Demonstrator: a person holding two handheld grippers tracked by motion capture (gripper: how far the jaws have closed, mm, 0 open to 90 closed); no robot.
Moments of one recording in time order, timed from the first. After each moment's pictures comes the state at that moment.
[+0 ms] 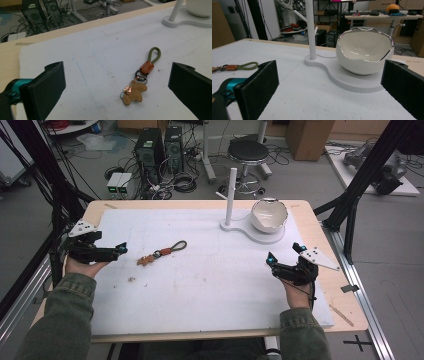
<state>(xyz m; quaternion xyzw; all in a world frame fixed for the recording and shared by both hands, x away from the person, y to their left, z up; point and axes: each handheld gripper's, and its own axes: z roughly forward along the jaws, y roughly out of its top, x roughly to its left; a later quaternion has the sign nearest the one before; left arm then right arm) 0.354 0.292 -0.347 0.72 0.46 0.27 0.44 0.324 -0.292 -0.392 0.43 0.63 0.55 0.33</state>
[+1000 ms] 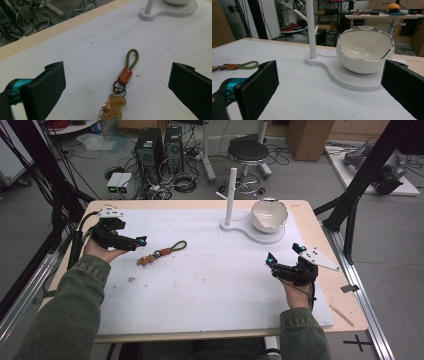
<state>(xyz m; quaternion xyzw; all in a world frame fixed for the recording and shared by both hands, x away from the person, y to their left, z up) 0.396 0.243 -0.324 0.79 0.40 0.21 0.41 0.324 -0.292 -0.393 0.43 0.63 0.55 0.33</state>
